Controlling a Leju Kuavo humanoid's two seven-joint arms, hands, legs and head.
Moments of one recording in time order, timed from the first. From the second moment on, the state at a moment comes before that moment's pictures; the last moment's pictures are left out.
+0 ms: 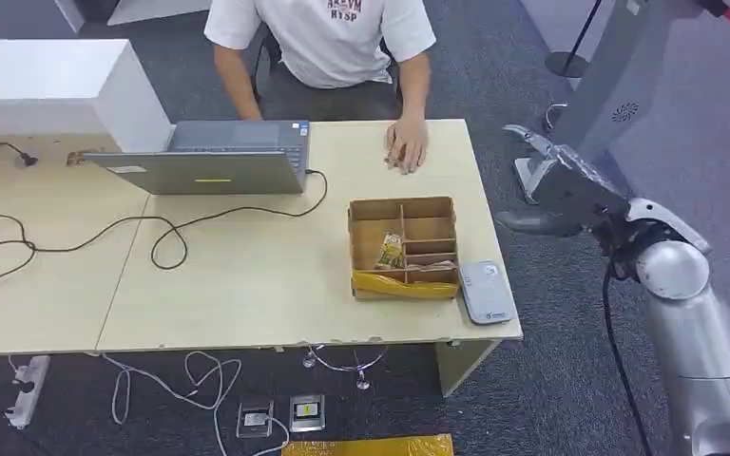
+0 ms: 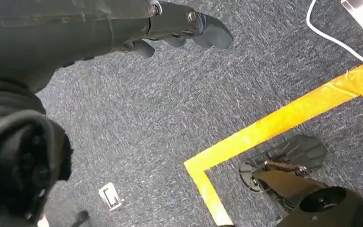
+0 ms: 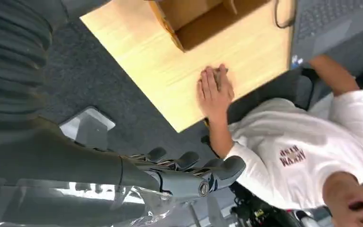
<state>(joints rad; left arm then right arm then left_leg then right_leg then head) -0.11 0.05 0.16 -0.17 -0.69 0.01 -0.03 -0.54 -0.48 0.22 -1.55 0.23 0.57 0.01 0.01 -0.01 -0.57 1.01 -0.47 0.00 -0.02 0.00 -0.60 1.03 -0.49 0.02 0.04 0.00</state>
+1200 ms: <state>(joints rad) -0.12 0.06 0.16 -0.17 -0.75 -0.02 -0.02 -0.36 -0.50 0.31 -1.62 0.76 0.58 0.09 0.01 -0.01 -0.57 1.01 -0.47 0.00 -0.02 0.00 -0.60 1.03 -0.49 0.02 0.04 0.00</state>
